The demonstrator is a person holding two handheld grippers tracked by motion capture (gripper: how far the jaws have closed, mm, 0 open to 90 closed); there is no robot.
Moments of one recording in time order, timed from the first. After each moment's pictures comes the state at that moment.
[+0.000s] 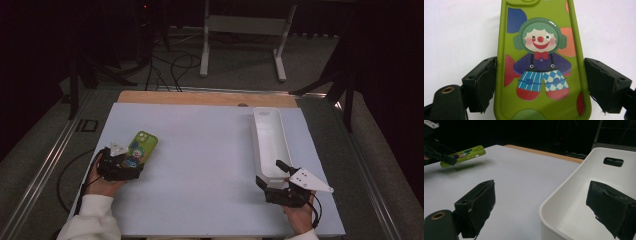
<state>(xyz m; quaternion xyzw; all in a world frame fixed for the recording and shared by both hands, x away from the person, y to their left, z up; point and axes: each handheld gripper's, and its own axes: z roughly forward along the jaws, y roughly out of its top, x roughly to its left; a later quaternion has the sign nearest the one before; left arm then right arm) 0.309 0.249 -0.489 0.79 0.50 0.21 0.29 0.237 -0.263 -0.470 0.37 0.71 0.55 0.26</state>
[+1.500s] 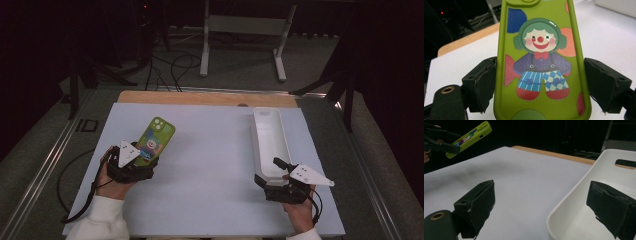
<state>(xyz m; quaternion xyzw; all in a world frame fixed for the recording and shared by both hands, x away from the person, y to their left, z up) 0.280 0.200 -0.440 0.78 0.39 0.31 0.39 0.244 -0.262 -0.459 0.36 0.71 0.56 0.22</state>
